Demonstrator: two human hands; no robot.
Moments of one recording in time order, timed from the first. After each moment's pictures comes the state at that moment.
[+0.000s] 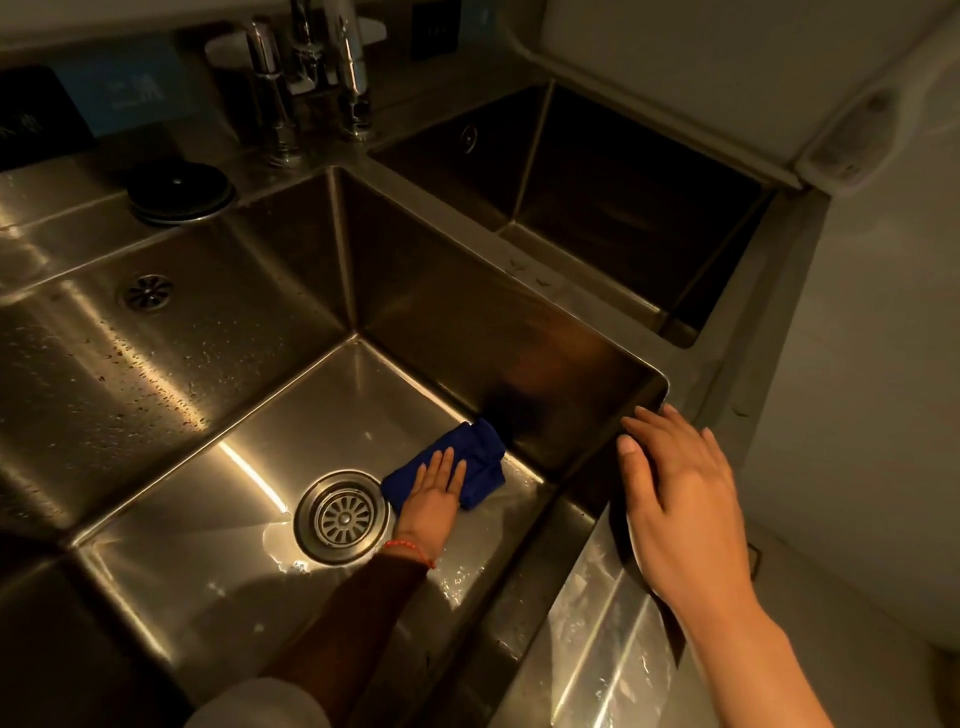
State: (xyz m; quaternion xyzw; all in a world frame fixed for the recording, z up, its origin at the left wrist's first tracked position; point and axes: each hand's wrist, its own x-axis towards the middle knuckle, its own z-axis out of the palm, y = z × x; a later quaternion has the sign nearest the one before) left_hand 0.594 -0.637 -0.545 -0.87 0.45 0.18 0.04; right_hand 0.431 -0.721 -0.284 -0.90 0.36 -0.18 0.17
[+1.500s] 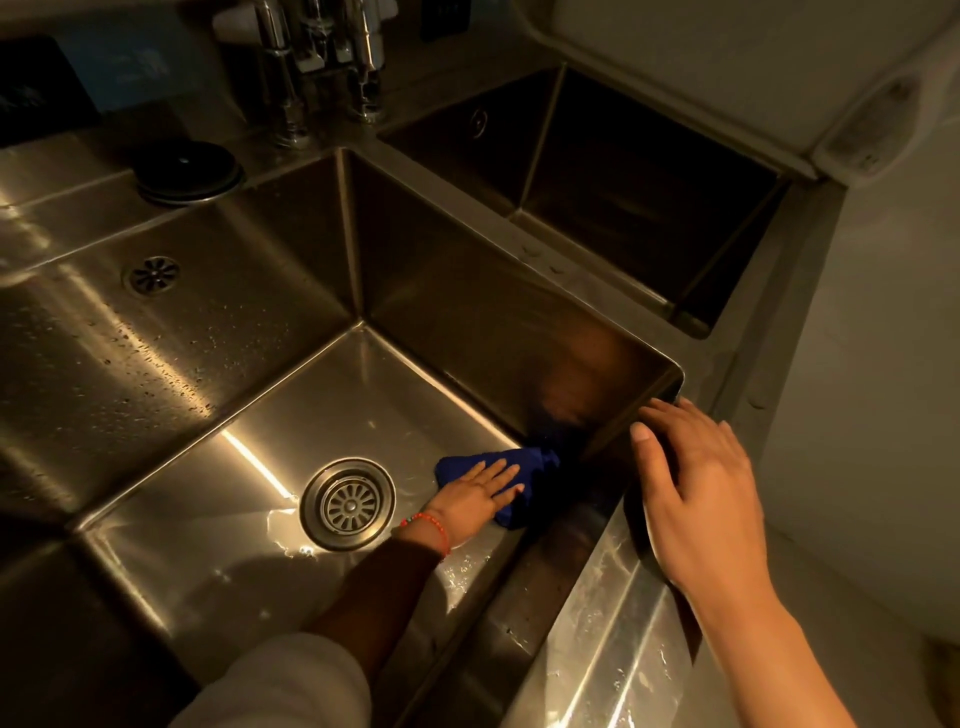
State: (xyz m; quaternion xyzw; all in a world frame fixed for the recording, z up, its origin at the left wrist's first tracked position) left_hand 0.585 -0.654 -0.529 -0.73 0.66 0.18 0.08; right_hand 0.432 -0.721 -0.284 -0.90 0.36 -0.19 0.17
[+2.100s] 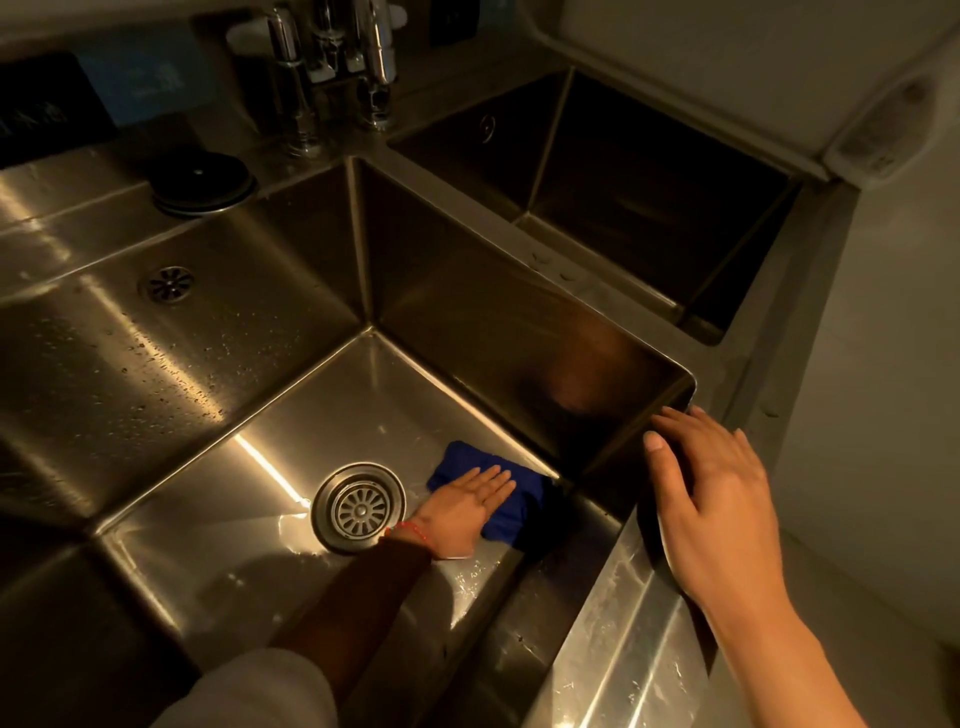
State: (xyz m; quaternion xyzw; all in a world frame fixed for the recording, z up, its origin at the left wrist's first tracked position) left_hand 0.597 -0.630 -0.531 -0.73 0.66 0.17 0.06; right_hand 0.432 -0.721 -0.283 -0.89 0.36 -0.19 0.18
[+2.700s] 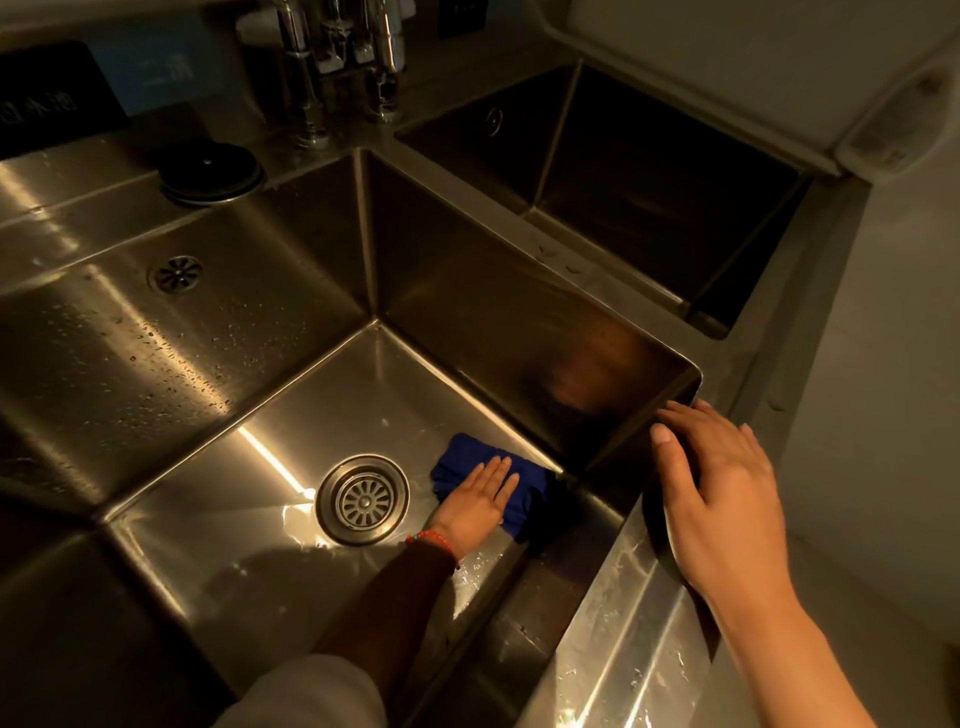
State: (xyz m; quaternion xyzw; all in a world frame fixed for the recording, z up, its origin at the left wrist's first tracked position) left_hand 0.574 -0.637 -0.538 -0.78 0.61 0.13 0.09; right_hand 0.431 -0.721 -0.285 -0.89 0.36 -0.20 0.19
